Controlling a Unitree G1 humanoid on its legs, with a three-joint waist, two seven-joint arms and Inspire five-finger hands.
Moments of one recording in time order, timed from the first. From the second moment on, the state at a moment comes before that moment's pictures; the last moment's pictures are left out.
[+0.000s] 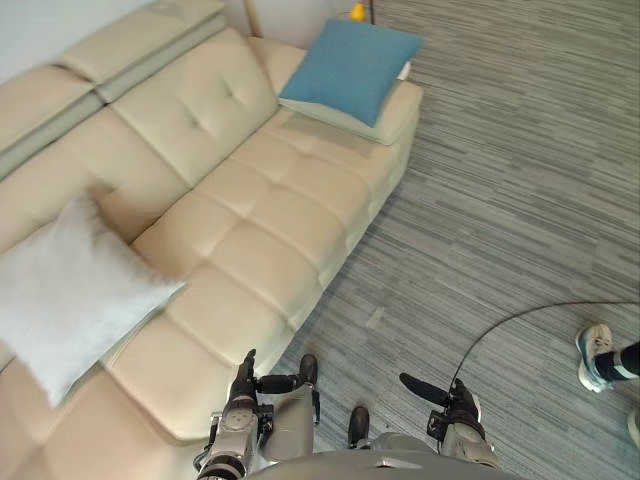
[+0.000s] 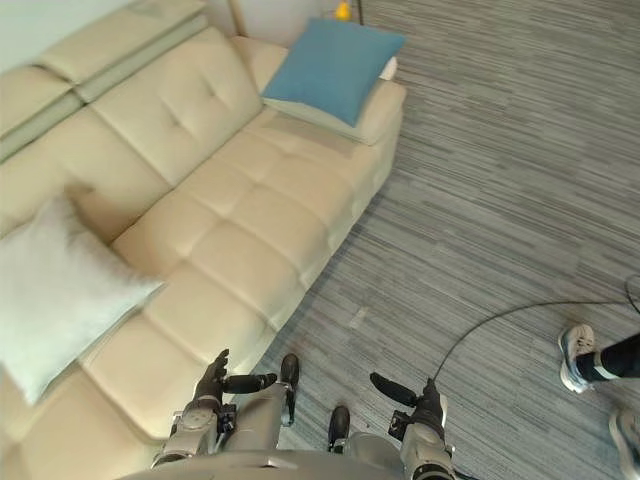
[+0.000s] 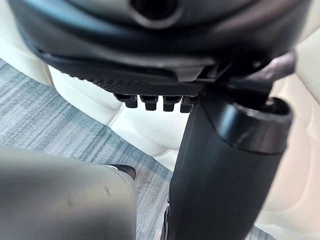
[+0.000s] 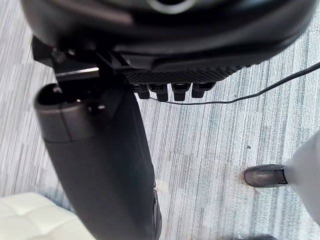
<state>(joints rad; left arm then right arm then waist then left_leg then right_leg) 0.02 0.01 0.13 0.92 0.13 -0.06 0.14 0.01 0.01 -0.29 0.96 0.08 -0.03 -0.25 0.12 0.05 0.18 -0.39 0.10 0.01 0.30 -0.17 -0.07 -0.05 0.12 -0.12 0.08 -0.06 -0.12</state>
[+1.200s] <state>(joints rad) 0.02 0.00 0.16 0.94 0.13 -0.06 0.15 0.02 0.00 -0.29 1.02 0.00 -0.01 -0.24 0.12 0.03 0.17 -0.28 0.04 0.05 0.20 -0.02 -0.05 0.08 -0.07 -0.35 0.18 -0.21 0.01</state>
